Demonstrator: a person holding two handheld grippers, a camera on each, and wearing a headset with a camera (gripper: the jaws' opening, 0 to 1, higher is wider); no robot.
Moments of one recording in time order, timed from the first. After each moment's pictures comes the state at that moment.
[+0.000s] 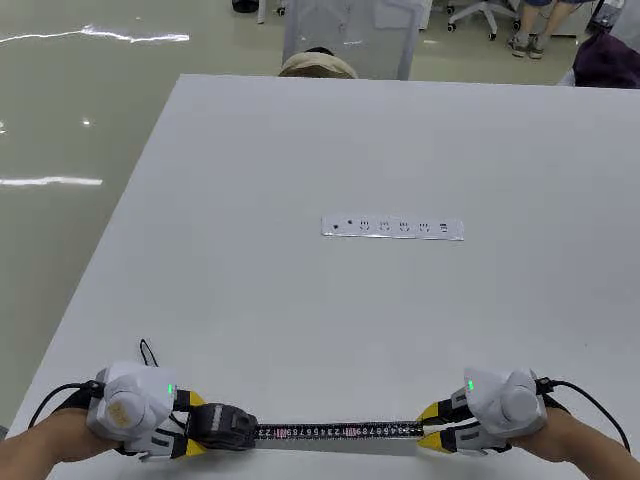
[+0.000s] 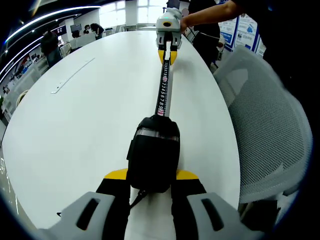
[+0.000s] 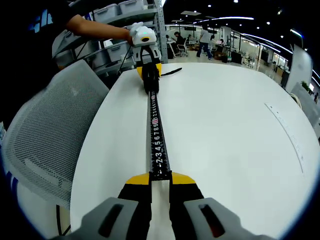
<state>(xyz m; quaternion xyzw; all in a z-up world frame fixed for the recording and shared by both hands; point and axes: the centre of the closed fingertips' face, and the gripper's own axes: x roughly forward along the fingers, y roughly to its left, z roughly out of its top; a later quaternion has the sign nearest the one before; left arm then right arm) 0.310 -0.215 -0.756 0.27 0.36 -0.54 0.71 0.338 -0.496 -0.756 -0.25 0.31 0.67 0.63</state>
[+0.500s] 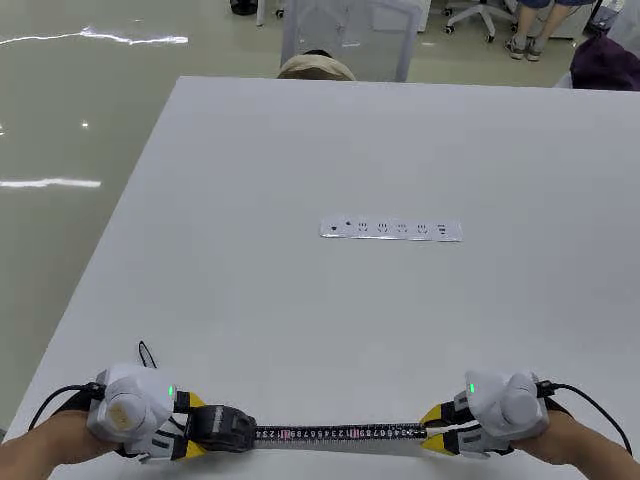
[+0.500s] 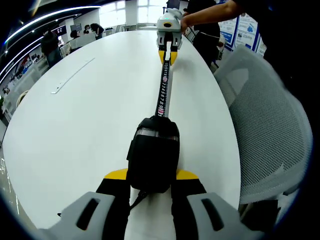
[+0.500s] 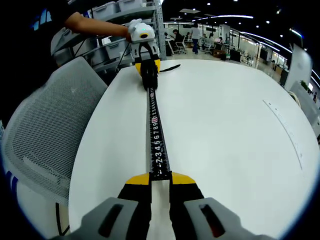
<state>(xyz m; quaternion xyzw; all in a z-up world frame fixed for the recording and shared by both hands) 0.310 -0.216 -0.756 0.27 0.36 -0.54 0.71 0.338 -0.502 -0.763 -0.27 0.31 0.66 0.63</state>
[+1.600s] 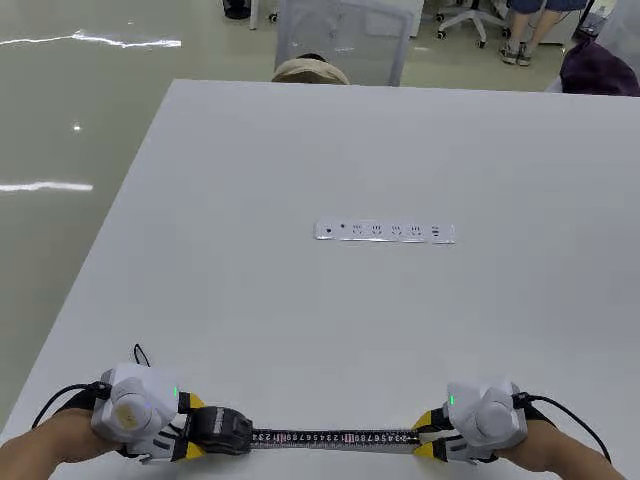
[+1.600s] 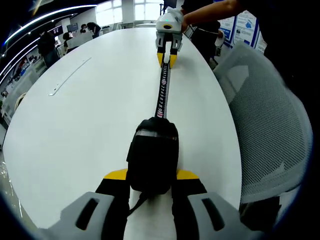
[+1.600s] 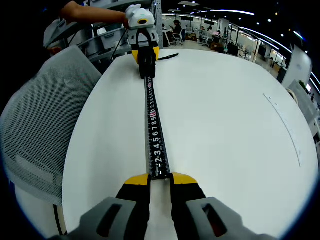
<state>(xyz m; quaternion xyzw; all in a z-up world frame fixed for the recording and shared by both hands) 0.312 -0.220 -0.758 0.29 0.37 -0.54 0.70 0.337 -0.504 -0.782 -0.30 0.33 0.63 0.63</state>
